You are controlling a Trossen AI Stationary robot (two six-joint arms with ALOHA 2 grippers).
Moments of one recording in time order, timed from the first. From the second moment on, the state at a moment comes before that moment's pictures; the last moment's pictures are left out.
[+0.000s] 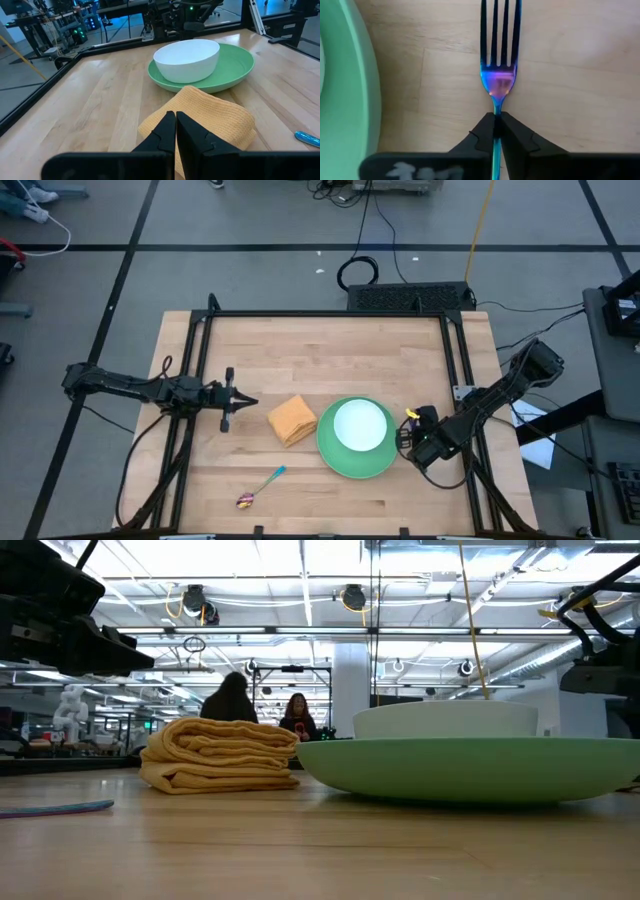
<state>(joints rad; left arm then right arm) -0.13 0.31 0.01 0.10 -0.10 0.15 0.66 1.42 0.61 -0.79 0.26 2.11</state>
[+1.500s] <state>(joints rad) -0.13 0.31 0.01 0.09 -0.10 0.15 0.66 1.41 0.61 -0.79 0.25 2.05</state>
